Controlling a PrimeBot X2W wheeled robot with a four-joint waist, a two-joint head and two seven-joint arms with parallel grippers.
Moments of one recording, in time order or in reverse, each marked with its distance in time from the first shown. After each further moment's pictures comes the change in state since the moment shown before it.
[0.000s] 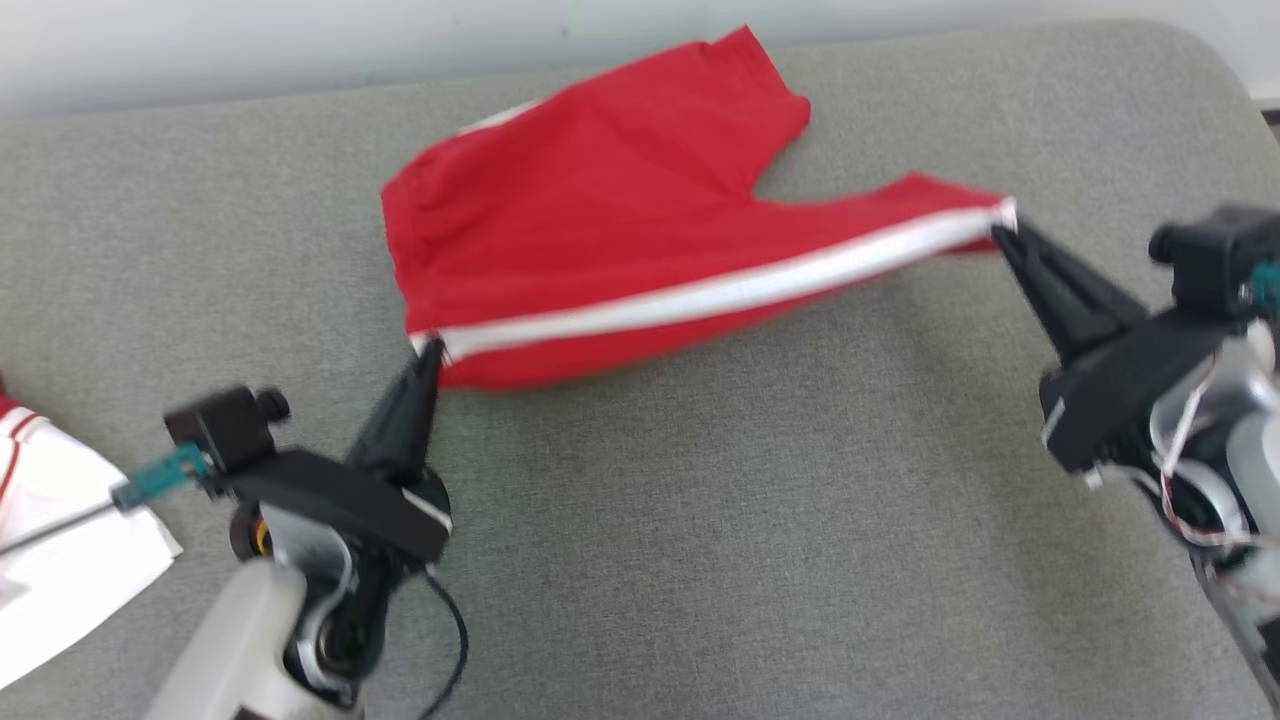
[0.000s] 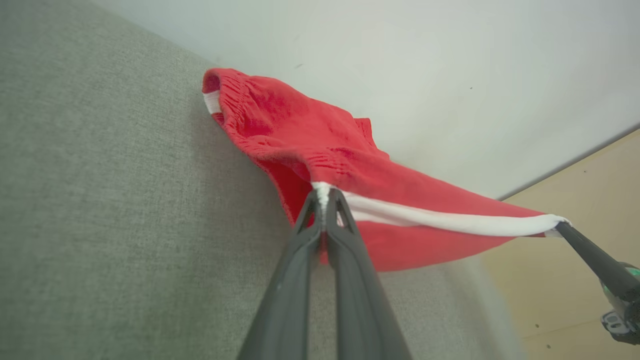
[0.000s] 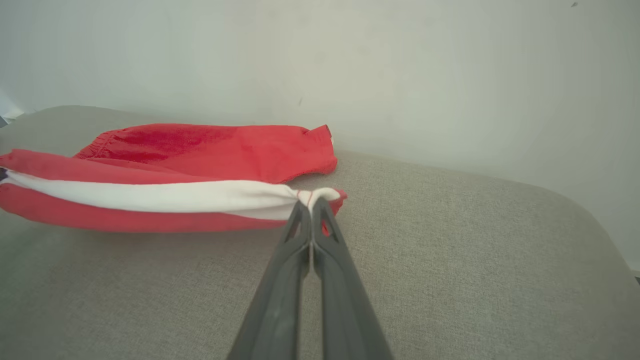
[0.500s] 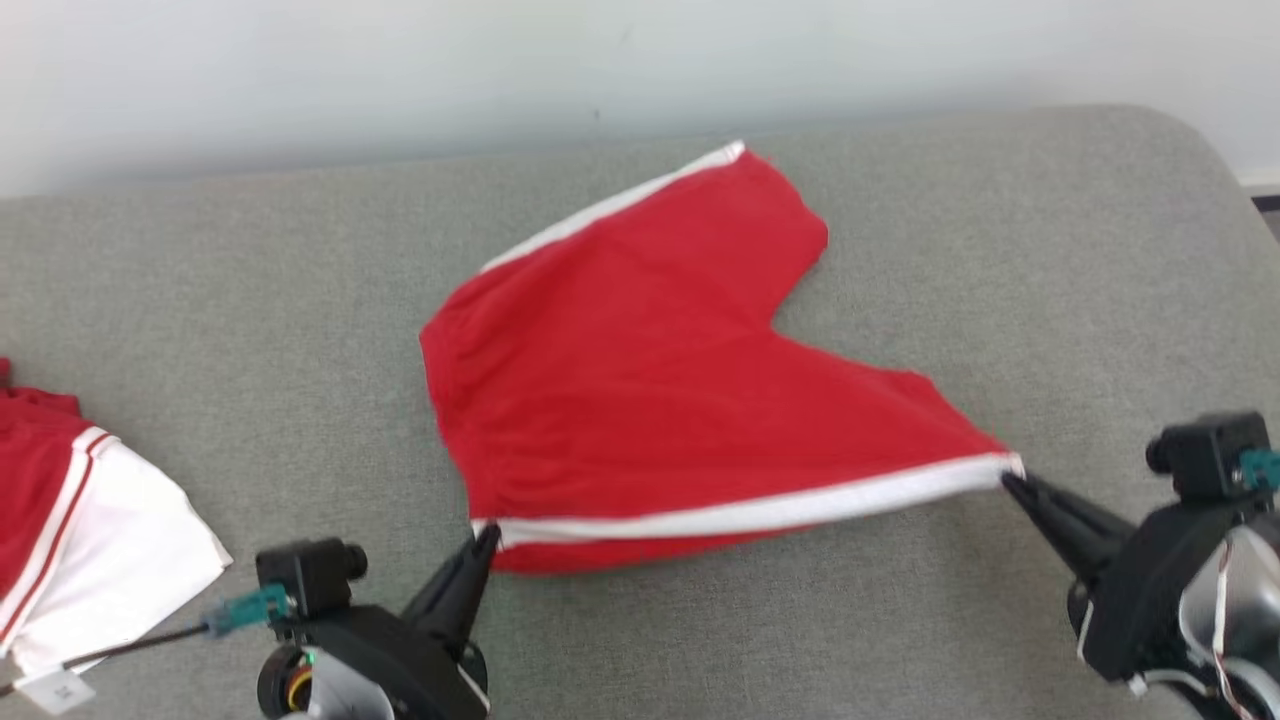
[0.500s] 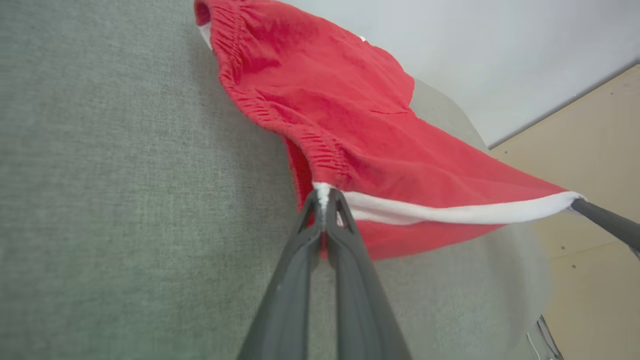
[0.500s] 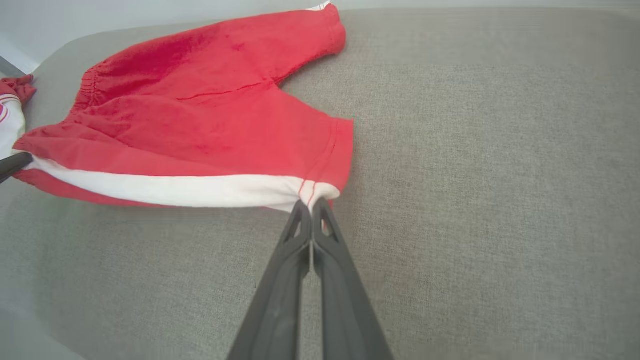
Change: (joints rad) left arm 0.241 0.066 -0.118 -0.139 0.059 0.071 0.085; right arm 0.447 0.037 -0.216 -0.234 0.099 0.000 0.310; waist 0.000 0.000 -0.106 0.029
